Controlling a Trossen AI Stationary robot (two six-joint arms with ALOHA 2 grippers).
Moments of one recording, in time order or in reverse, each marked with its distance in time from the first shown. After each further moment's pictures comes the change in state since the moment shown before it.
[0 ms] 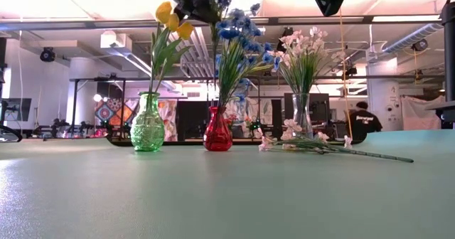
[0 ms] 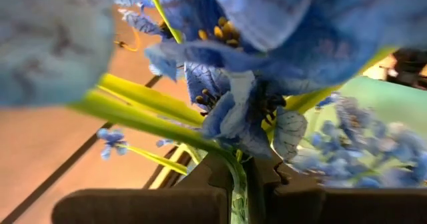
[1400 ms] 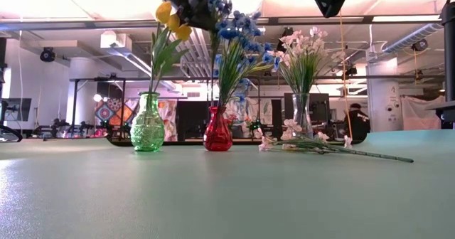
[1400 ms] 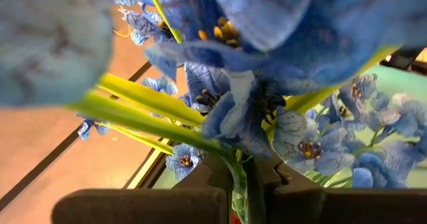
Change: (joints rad) left arm -0.005 0.000 -0.054 0.002 0.024 -0.024; right arm 0.000 0.000 -0.006 0.001 0.000 0.001
